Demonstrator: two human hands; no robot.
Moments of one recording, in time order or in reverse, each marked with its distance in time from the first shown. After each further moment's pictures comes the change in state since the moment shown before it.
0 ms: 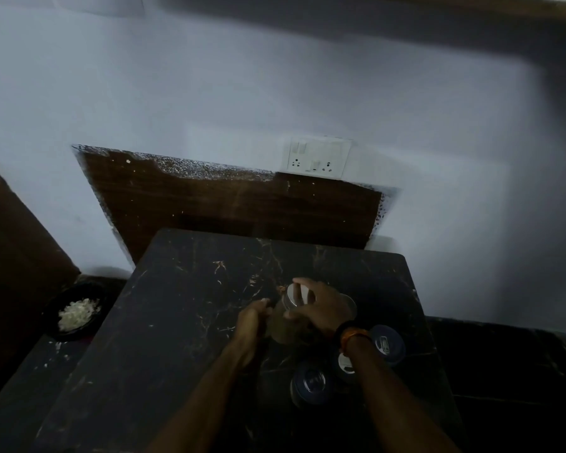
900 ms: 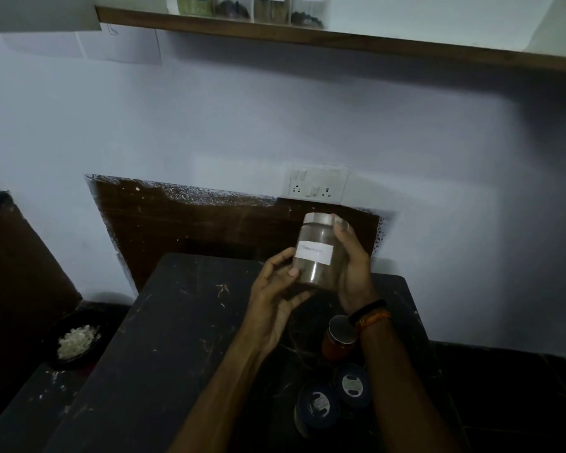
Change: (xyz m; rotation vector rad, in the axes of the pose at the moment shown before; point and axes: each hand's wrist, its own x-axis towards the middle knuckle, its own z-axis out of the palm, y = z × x) left_hand -0.077 0.101 0.063 -0.305 -0.413 0.469; right_hand -0.038 -0.090 -0.099 1.310 0.257 -0.329
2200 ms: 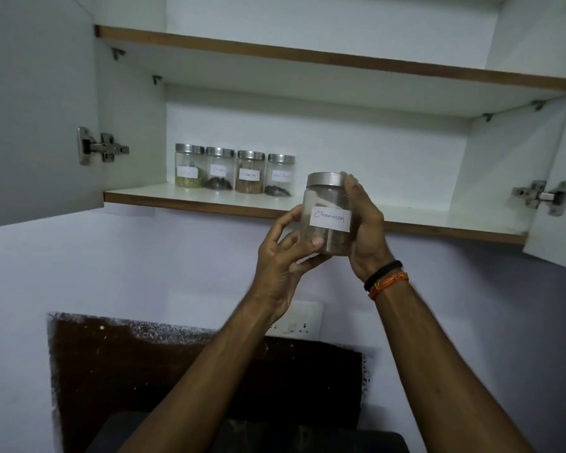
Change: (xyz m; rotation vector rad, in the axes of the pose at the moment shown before) left_hand 0.154 0.172 0.180 0.159 -0.384 0.440; right_hand 0.104 -0.267 0.079 -0.178 -0.128 -0.580
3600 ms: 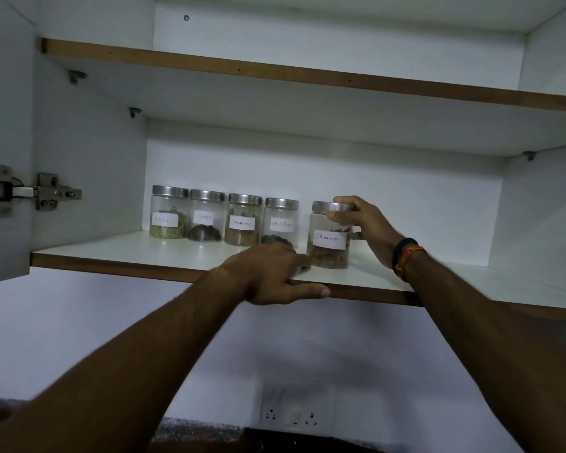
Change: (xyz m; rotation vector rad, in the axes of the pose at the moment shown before) left_hand 0.173 0.036 -0.063 1.994 -0.594 0.119; right_hand 0.219 0.048 -0.056 -0.525 -0.128 0.081
